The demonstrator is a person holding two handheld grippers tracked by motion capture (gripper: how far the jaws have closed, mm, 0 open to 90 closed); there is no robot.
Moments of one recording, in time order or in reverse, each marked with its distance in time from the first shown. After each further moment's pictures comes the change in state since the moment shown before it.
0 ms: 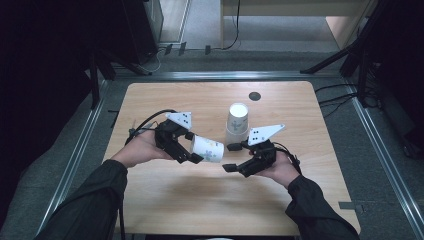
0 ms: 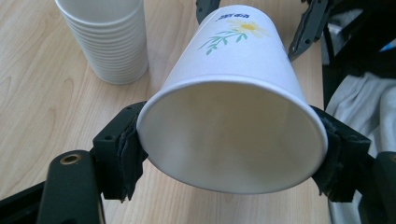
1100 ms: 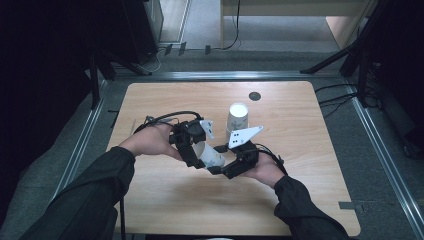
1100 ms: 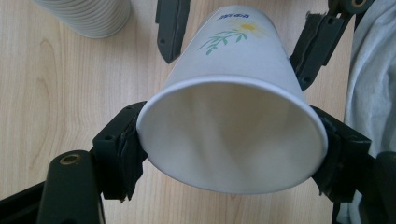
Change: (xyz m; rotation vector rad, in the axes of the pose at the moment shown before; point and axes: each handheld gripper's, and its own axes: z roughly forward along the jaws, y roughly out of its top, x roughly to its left) left arm -0.010 0.039 0.026 0.367 0.028 0.121; right arm 0.004 0.008 0.043 0.052 0.011 -0.030
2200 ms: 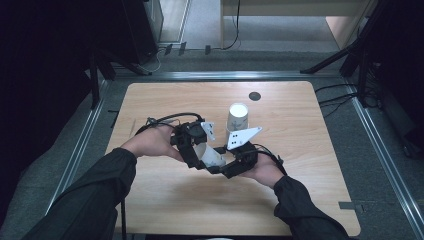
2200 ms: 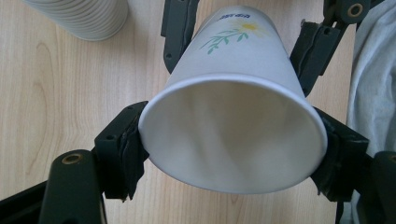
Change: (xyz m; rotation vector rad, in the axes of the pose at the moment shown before) left arm -0.001 0.001 0.004 -0.010 0.002 0.004; right arm 0.003 0.002 0.001 0.007 -0.003 -0.023
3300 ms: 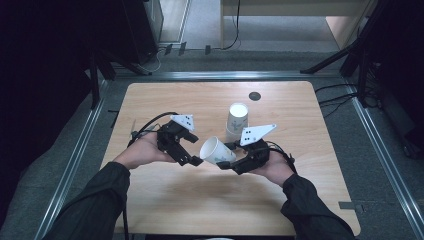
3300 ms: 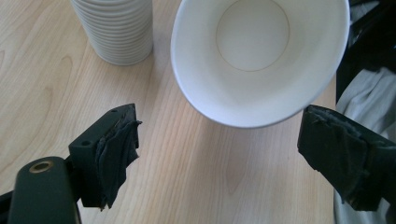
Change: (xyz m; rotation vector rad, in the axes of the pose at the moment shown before) left arm 0.009 -0.054 0.001 -0.370 -0.035 -0.207; right arm -0.006 -0.005 -0.029 -0.033 -0.041 0.005
